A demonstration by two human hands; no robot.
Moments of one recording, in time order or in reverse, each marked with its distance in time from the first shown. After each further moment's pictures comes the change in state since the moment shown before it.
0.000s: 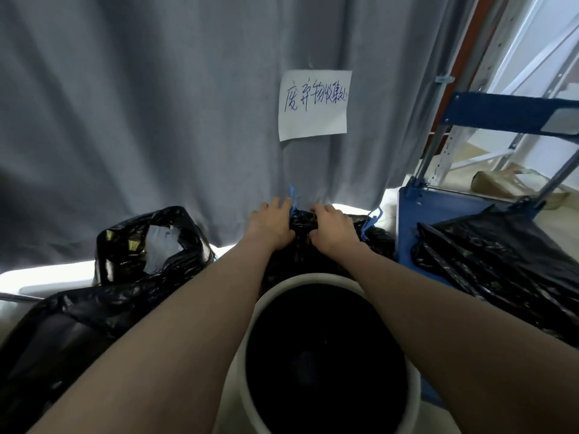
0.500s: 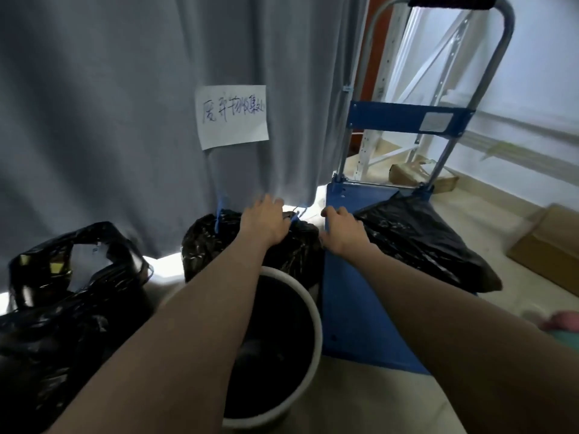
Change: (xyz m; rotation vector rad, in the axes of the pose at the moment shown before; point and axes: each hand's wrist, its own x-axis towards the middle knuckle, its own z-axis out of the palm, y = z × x) left_hand -0.028 0.138 -0.031 -0.052 0.061 0.161; right_hand -0.093 0.123 -0.087 -0.064 0.008 0.241
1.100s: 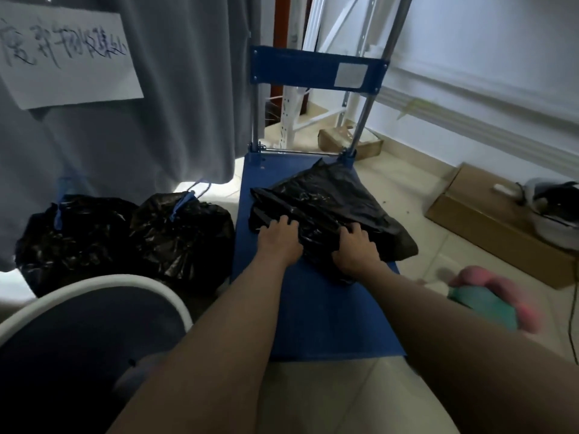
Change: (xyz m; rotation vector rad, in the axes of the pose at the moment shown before) left_hand 0.044 0.209 0.149 -0.059 -0.238 0.255; right_hand -0.025 0.237 0.040 -0.113 -0.131 0.350
